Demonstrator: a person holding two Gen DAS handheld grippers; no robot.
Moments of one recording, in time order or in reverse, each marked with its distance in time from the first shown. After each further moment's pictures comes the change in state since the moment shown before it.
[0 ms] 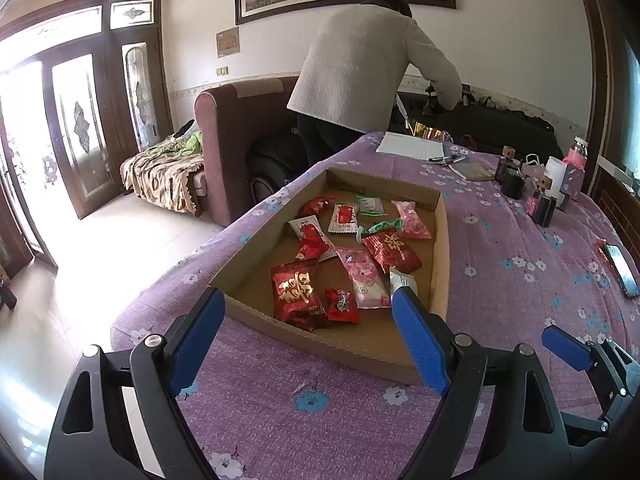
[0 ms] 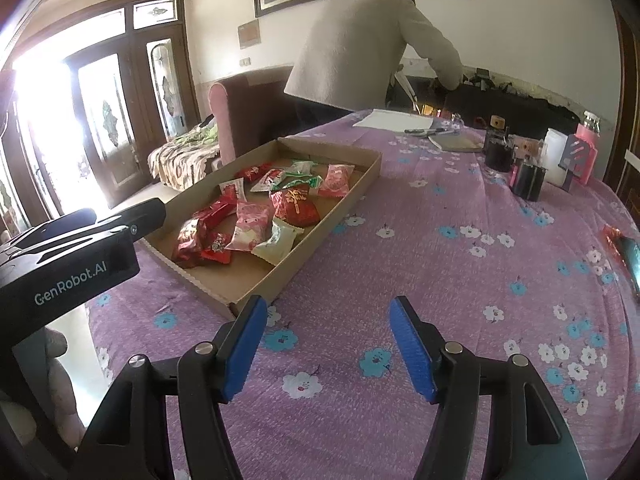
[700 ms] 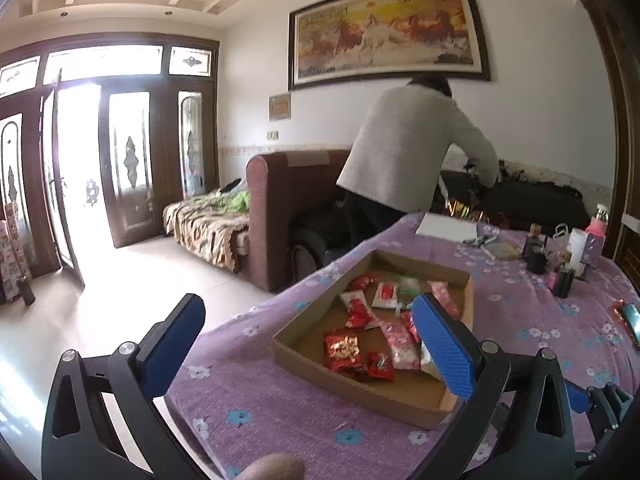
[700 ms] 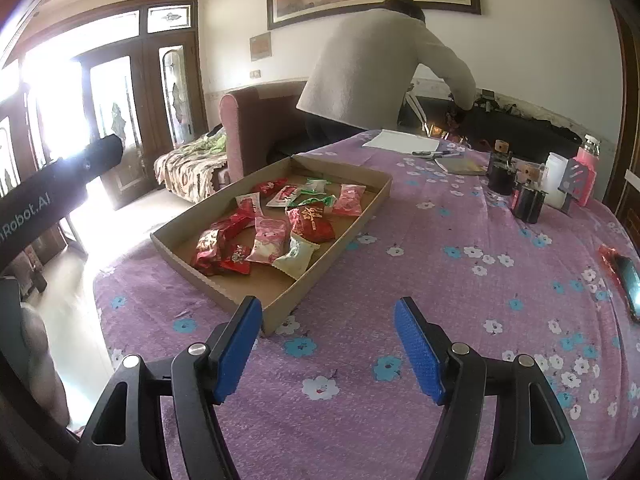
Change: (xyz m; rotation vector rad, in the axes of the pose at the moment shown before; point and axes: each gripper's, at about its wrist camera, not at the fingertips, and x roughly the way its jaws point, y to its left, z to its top) left arm -0.052 0.027 0.002 -0.100 -0.253 0.135; right arm -0.015 0.014 0.000 -0.041 -0.055 0.009
